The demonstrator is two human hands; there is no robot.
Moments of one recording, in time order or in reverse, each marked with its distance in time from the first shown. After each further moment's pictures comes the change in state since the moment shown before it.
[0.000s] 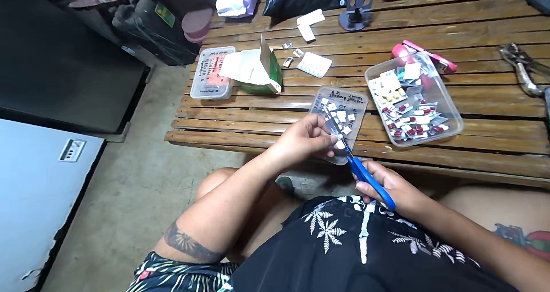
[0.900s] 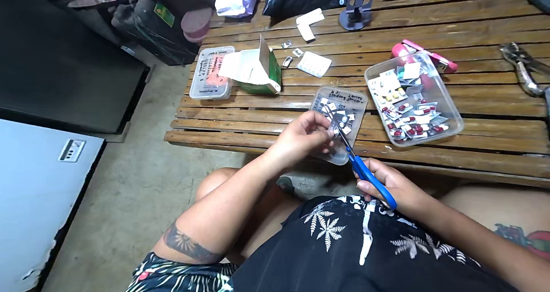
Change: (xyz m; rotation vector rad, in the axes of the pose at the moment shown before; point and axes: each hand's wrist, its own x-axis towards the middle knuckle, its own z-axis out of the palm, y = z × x) left_hand 0.001 -0.004 0.003 -0.053 0.101 0.060; right_hand 0.001 0.005 -0.004 0.012 0.002 -0.048
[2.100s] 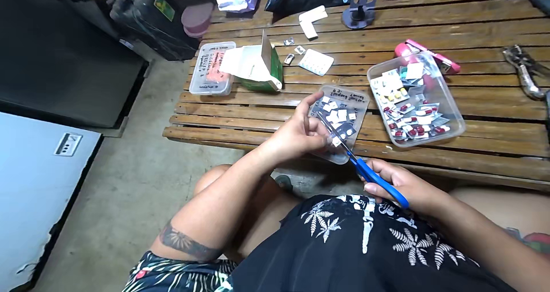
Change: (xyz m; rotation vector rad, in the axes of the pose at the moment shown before) left_hand 0.004 0.004 -0.015 0.051 -0.145 0.045; right_hand -0.002 -0.013 -0.019 -0.091 -0.108 0.135
